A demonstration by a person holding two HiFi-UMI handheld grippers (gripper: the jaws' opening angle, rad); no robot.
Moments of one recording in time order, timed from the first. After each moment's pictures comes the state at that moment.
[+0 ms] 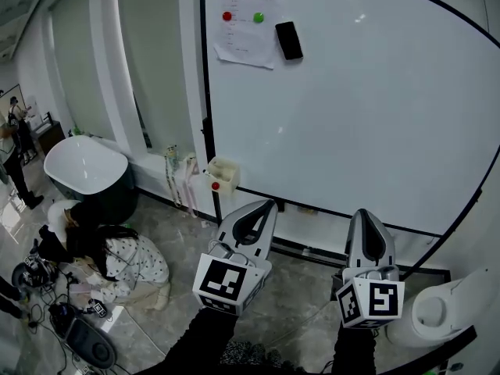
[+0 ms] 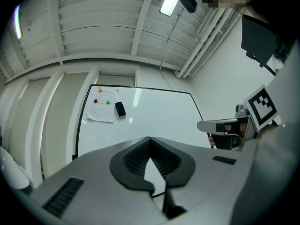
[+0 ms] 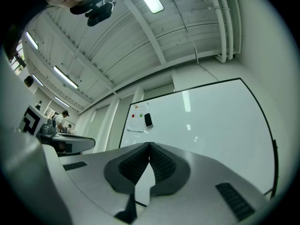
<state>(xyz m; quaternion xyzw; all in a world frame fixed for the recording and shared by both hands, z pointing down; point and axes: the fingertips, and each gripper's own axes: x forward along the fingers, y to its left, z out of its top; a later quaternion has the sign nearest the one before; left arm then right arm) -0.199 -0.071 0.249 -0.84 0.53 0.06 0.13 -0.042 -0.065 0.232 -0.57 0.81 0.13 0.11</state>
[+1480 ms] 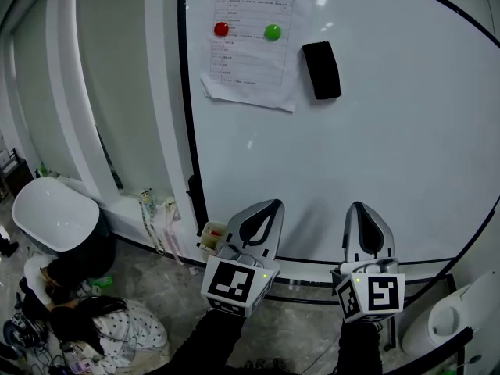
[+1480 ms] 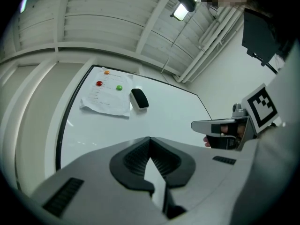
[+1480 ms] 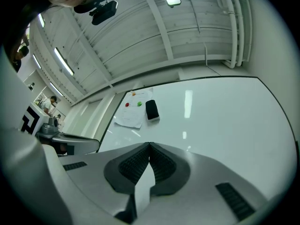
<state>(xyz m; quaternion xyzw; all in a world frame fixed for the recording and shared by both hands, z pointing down) -0.292 -0.314 0.219 -0.87 0.46 0.10 0.15 -0.160 -0.289 0.196 -0.60 0.77 0.19 0.12</state>
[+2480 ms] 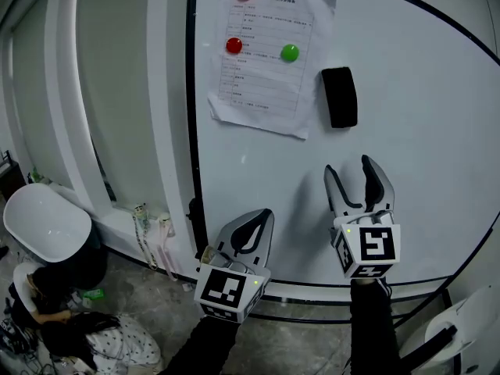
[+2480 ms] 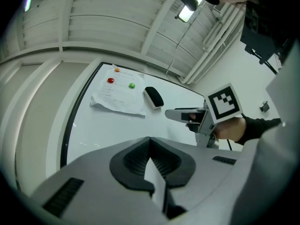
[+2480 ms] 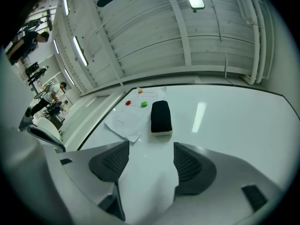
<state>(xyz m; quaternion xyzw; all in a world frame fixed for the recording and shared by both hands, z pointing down) -0.331 -0.364 0.211 -0.86 0.47 0.11 0.15 -0.203 -0.394 0.115 -0.58 0.75 0.29 0.08</state>
